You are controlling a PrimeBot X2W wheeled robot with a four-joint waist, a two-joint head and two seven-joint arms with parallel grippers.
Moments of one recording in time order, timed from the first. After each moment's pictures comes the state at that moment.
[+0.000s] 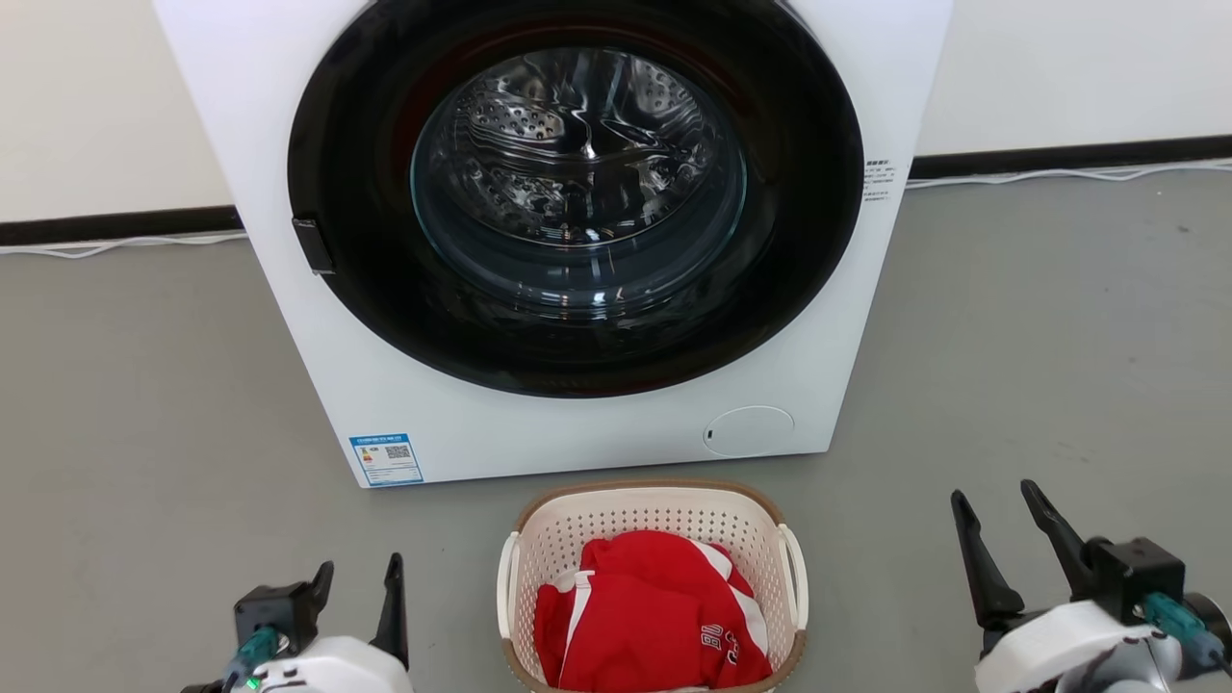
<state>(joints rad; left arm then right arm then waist) -0.13 0.23 -0.36 0.50 -0.53 0.16 -0.25 -0.10 -0.22 0.06 0.43 0.20 0.12 -0.25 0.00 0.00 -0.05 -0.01</state>
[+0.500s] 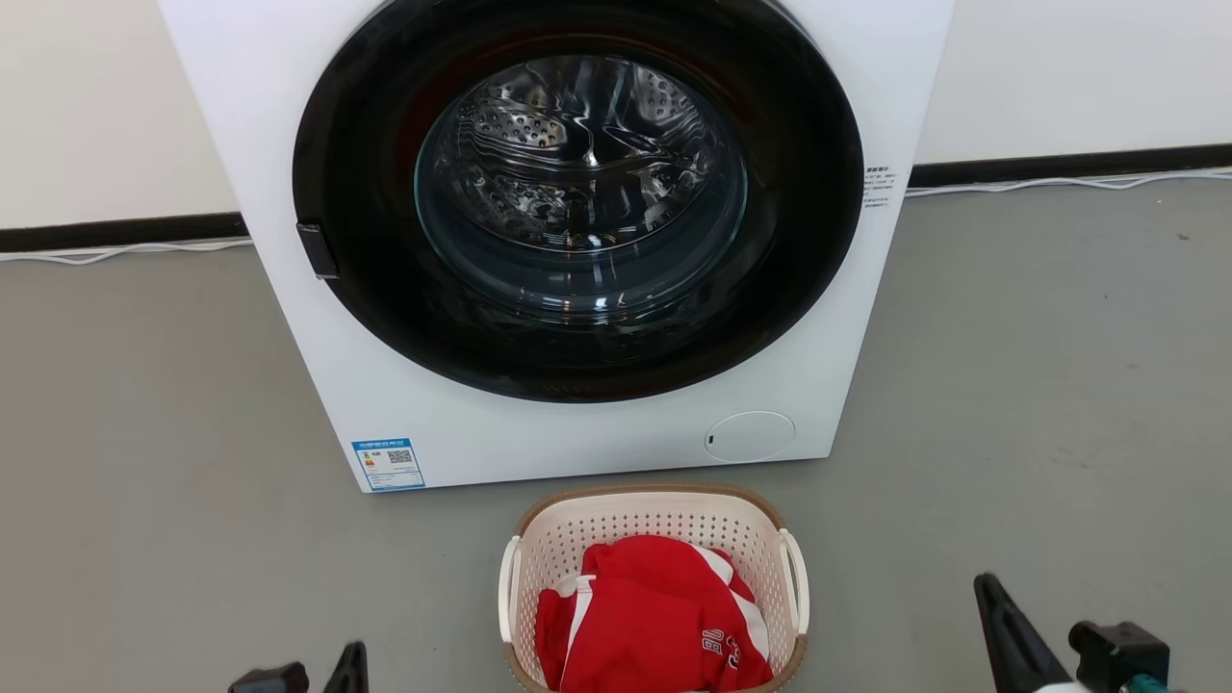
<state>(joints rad) 0.00 0.19 -0.25 0.48 -0.48 0.14 -0.25 0.01 -0.16 0.01 0.42 0.18 0.12 -0.25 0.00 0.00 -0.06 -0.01</state>
